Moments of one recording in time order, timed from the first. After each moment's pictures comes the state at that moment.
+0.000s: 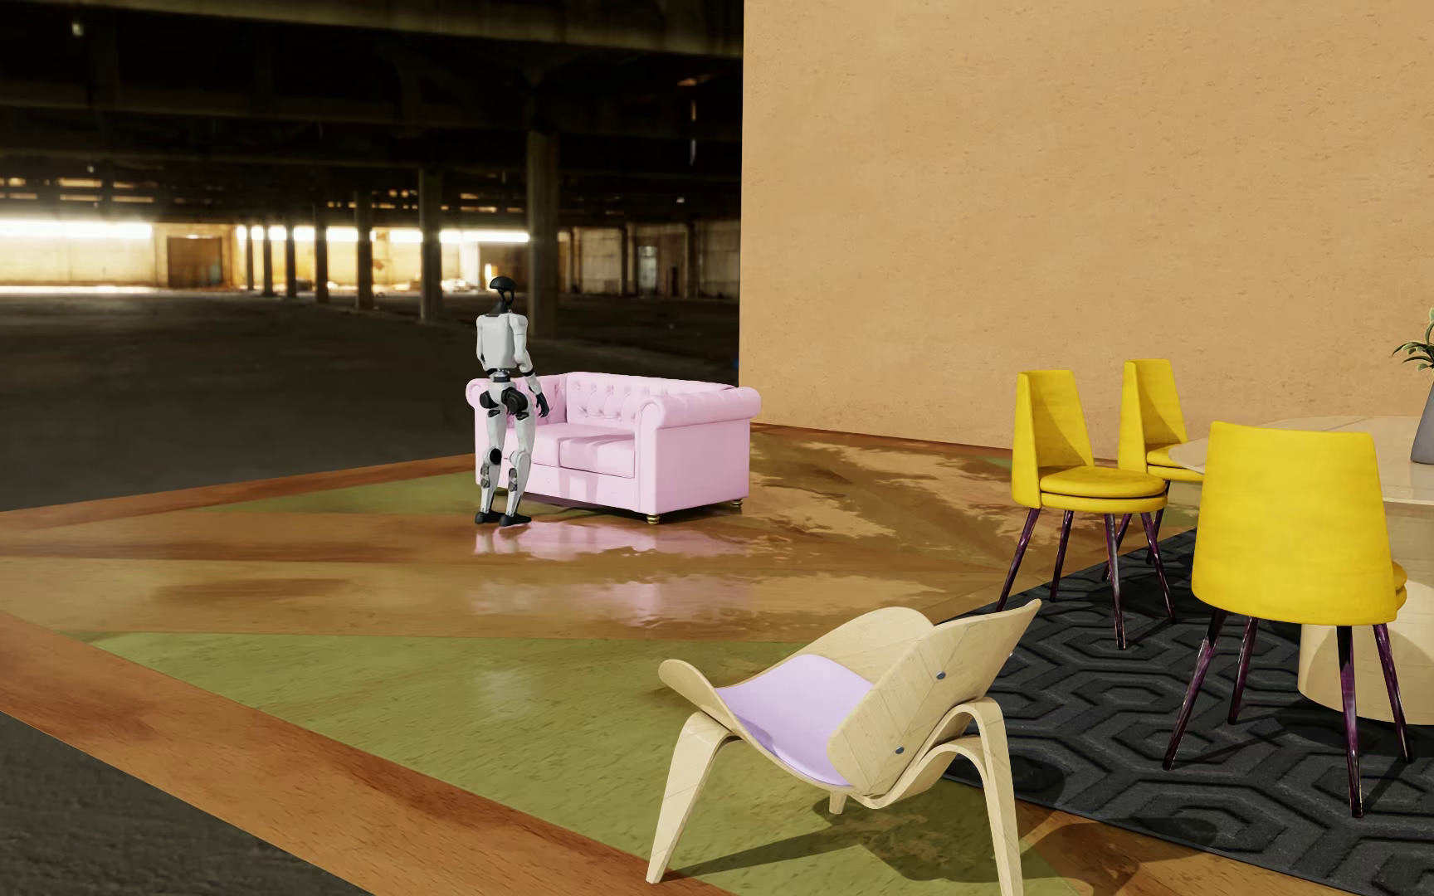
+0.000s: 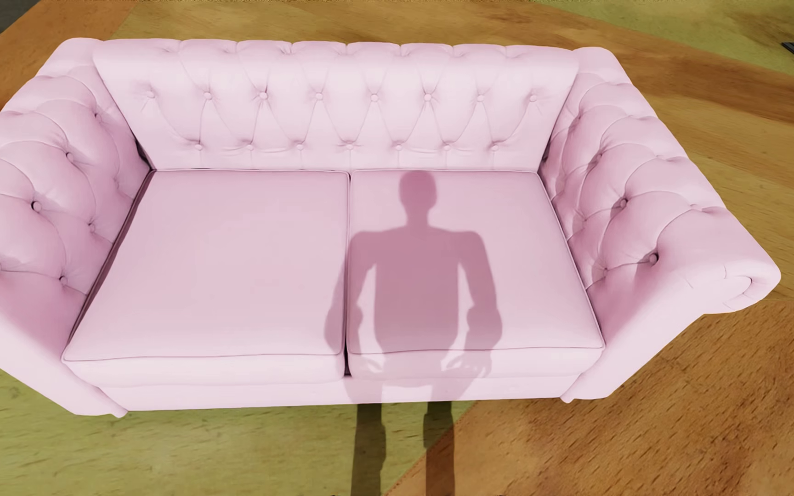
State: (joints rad) body 0.06 -0.05 -0.02 -0.04 0.05 -0.03 0.09 0.02 0.09 0.20 0.33 -0.03 0.02 -0.28 -0.27 0.16 -0.12 0.06 -0.01 -0.59 0.45 0.95 0.88 0.77 -0.88 0.09 0.21 0.07 0.00
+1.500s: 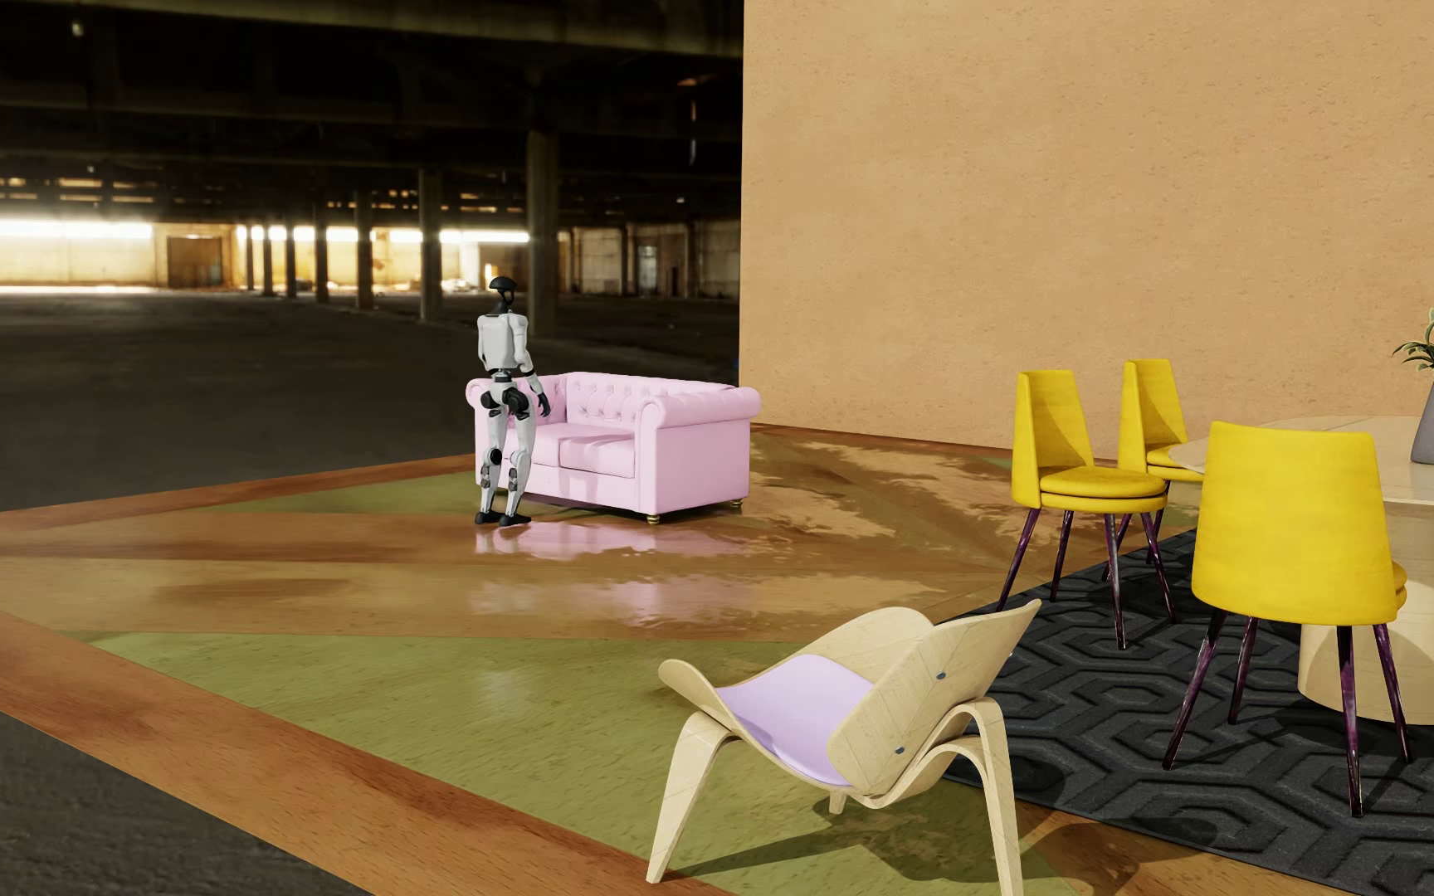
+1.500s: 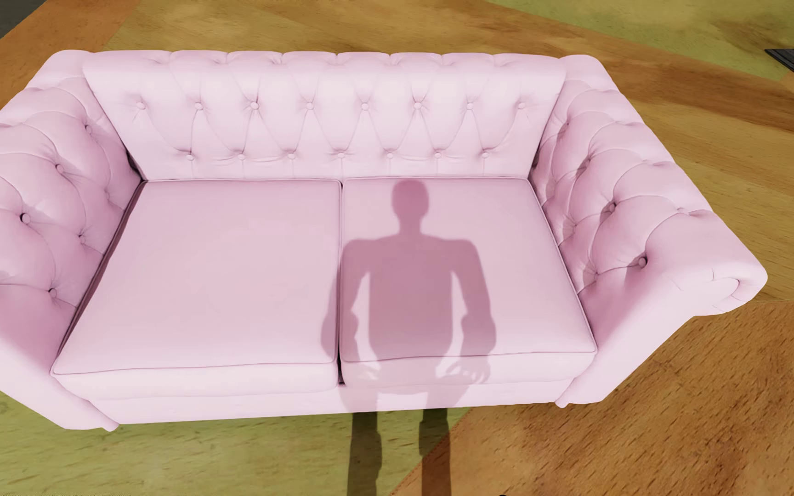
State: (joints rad) body 0.07 -0.04 -0.03 -0.03 0.05 -0.04 0.10 0.03 0.07 0.19 0.32 -0.03 0.02 -0.28 -0.28 0.14 -0.11 0.05 -0.02 -0.61 0.41 0.96 0.88 0.75 -0.89 0.11 0.22 0.07 0.01
